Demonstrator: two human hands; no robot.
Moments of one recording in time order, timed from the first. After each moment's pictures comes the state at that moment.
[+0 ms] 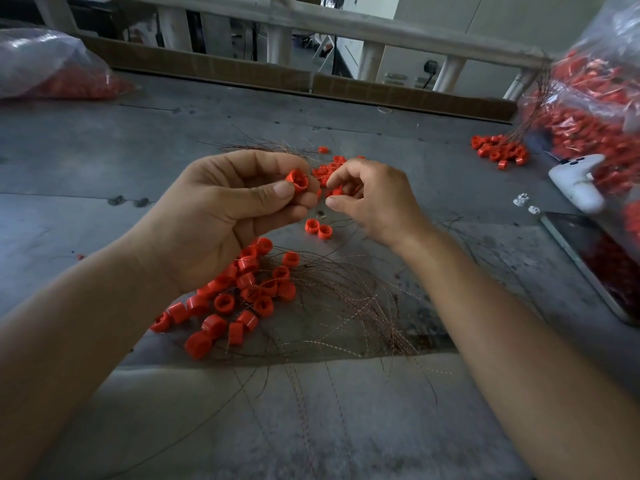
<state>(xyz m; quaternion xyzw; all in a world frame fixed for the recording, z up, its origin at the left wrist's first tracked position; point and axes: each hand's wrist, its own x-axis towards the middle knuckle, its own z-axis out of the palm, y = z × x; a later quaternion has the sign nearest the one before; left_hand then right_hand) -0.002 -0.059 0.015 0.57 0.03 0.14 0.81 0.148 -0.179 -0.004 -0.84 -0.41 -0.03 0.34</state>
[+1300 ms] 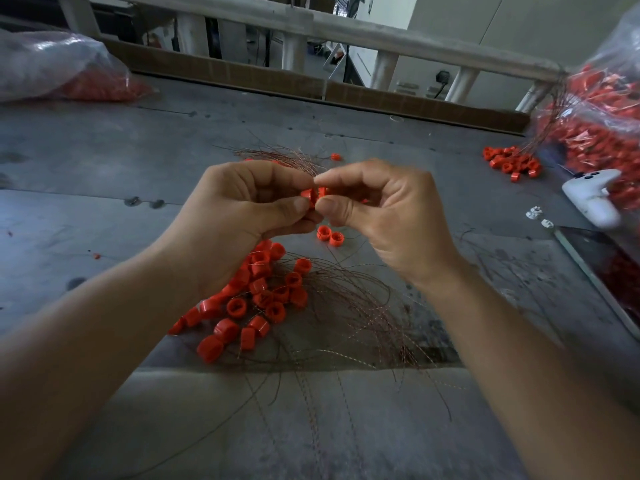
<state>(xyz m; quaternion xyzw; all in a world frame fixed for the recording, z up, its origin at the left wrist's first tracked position) 0.000 -0.063 0.011 0.65 0.07 0.20 0.73 0.100 -0.187 0.016 -0.66 -0.49 0.05 0.57</state>
